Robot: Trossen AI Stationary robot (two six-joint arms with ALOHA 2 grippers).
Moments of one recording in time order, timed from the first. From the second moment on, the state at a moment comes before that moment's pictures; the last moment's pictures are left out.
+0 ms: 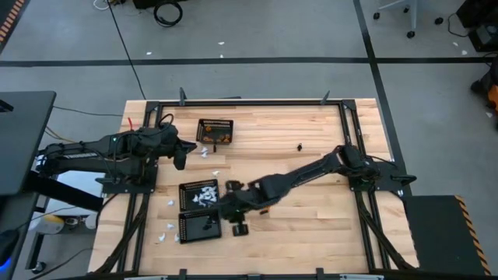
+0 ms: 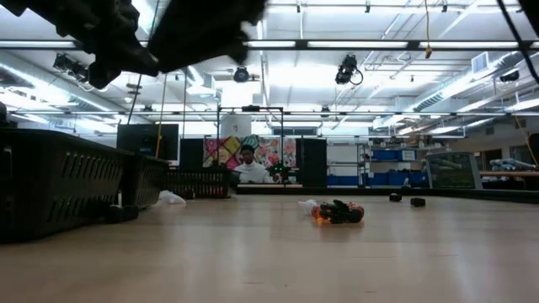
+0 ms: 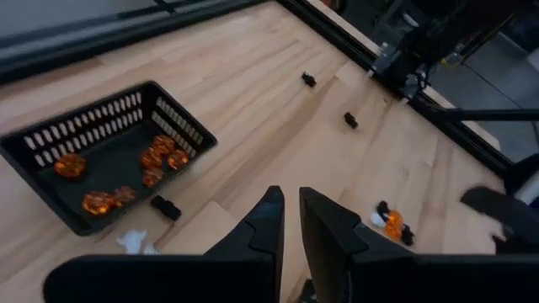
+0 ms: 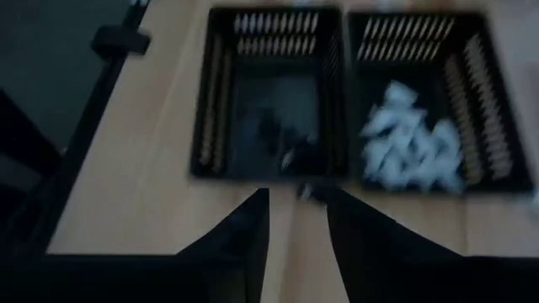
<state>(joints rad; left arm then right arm) 0.10 0.58 0.60 -0.50 -0.20 -0.59 0.31 2.16 1.86 -0.55 0.07 0.14</state>
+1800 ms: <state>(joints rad) 0.10 0.58 0.60 -0.50 -0.19 -0.59 0.36 1.78 0.71 0.30 0.13 0.24</state>
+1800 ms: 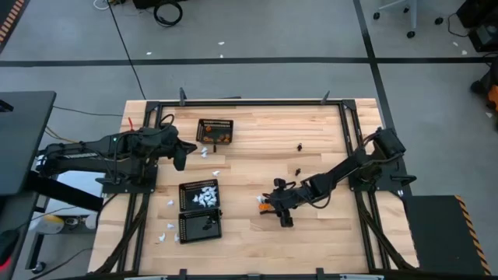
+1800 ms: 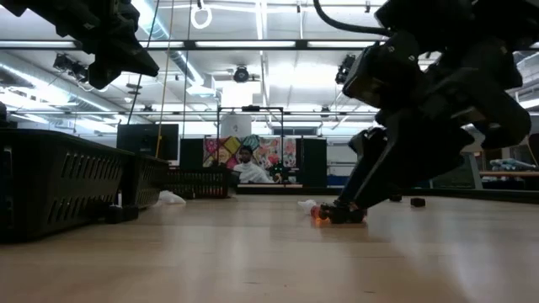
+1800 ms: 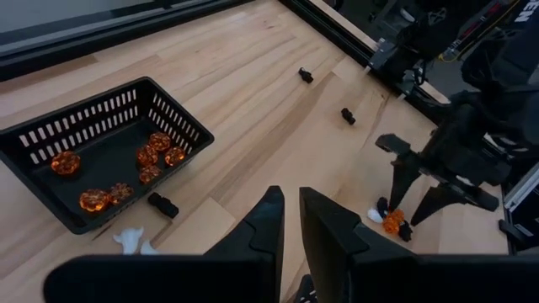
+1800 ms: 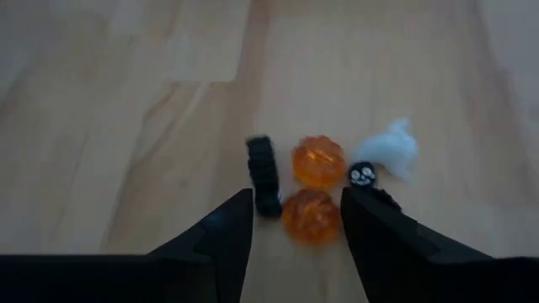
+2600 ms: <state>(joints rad) 0.10 0.58 0.60 -0.50 -0.19 -0.60 0.36 1.80 0.71 0.23 0.13 0.21</state>
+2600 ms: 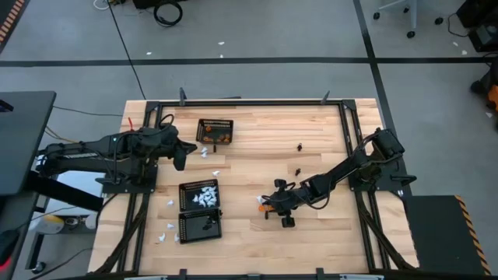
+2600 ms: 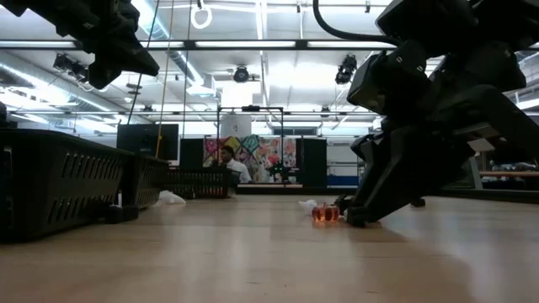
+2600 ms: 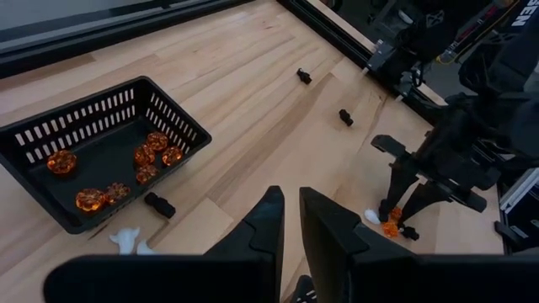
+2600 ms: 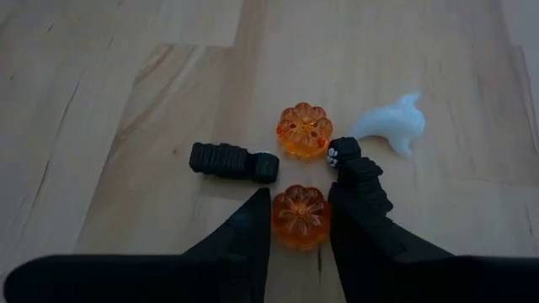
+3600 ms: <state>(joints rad) 0.10 0.58 0.60 -0.50 -0.19 -0.60 0.19 1.78 0.91 0.29 0.06 0.06</state>
